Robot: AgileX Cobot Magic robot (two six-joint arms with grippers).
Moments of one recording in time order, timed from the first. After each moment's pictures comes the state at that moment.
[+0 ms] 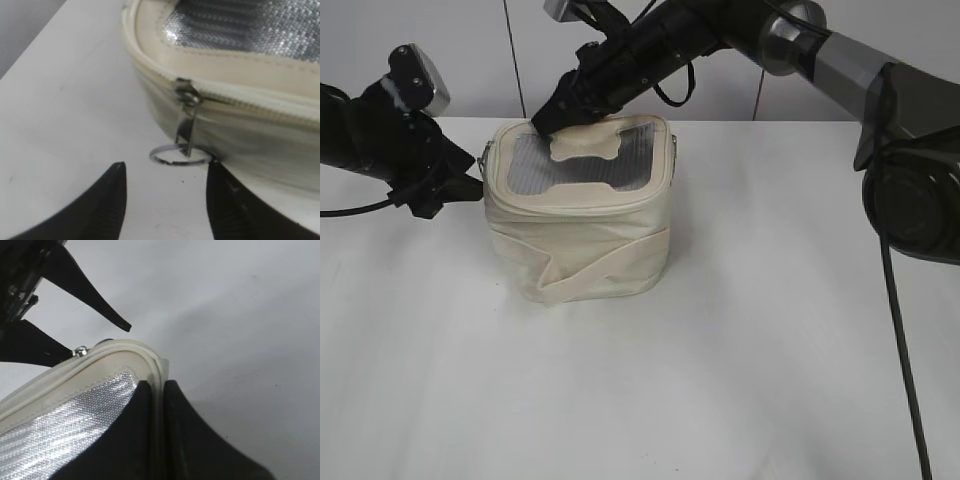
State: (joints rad) left arm -0.08 1.89 -1.09 -1.20 0.58 2.10; right arm 0.49 2.64 -2.53 0.86 1.06 -0.84
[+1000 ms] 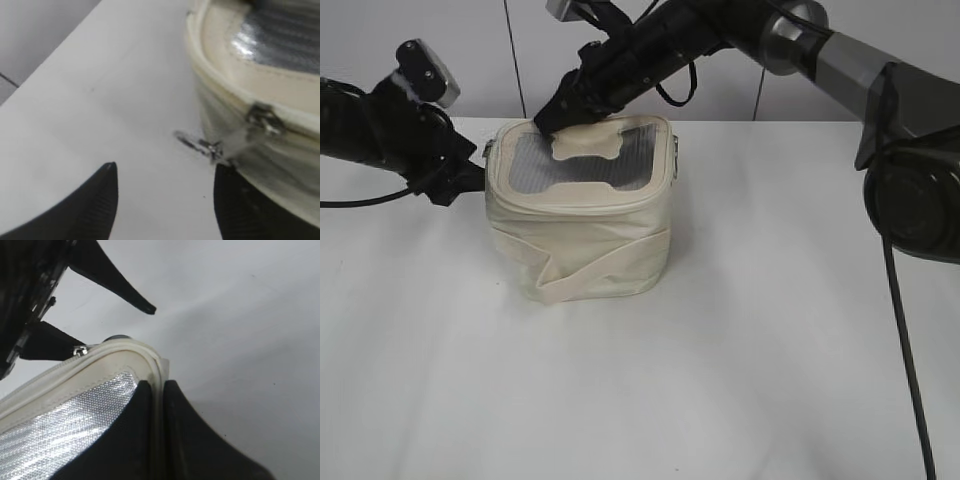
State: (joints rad) left arm -0.11 1.94 -1.13 -1.30 0.50 2.11; right arm 0.49 2.64 -2.53 0.86 1.06 -0.83
